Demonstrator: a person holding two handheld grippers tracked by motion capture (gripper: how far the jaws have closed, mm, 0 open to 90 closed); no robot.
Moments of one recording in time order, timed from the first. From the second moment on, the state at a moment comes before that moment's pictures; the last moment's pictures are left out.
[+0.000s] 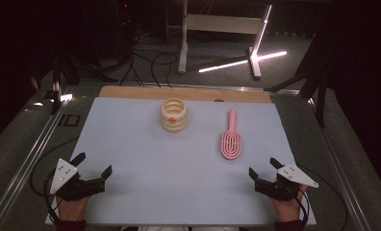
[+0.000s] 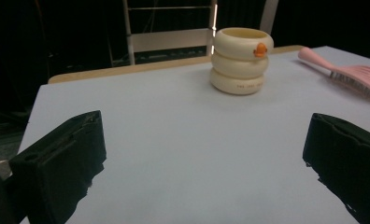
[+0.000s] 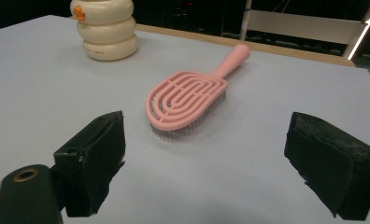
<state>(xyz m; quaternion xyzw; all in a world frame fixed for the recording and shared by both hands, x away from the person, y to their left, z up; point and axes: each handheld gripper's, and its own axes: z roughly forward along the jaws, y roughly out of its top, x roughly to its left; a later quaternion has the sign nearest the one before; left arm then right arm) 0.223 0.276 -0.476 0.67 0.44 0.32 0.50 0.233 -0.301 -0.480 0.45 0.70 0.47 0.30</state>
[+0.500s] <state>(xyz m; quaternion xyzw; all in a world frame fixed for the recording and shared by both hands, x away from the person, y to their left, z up) 0.221 0.280 -0.479 0.66 0.45 0.33 0.50 0.248 -0.294 -0.454 0.46 0.70 0.47 0.29</state>
